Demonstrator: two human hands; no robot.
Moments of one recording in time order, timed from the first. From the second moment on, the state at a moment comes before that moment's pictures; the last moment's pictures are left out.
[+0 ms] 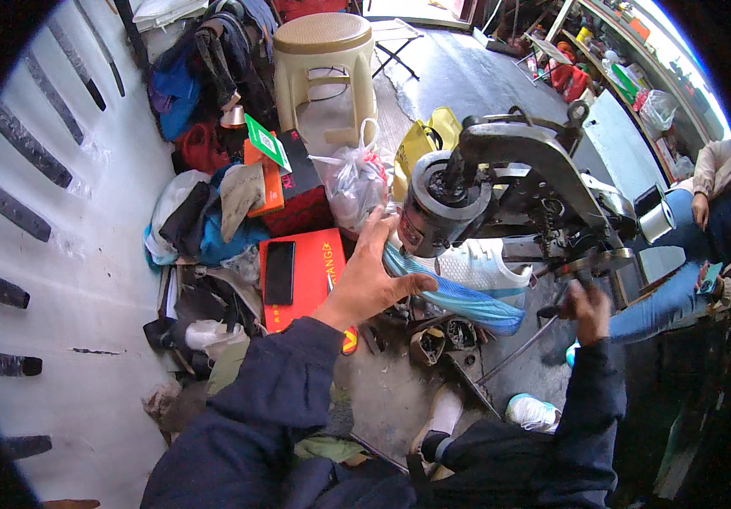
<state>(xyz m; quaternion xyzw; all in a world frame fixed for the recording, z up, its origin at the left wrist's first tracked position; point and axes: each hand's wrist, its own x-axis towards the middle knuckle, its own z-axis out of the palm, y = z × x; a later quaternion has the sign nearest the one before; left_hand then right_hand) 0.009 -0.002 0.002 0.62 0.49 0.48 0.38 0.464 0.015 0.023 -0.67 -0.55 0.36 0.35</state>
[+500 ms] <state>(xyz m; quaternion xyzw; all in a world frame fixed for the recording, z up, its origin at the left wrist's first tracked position) 0.001 -0.008 0.025 0.65 0.42 0.55 0.32 0.532 0.034 -0.071 -0.70 -0.52 0.36 0.32</state>
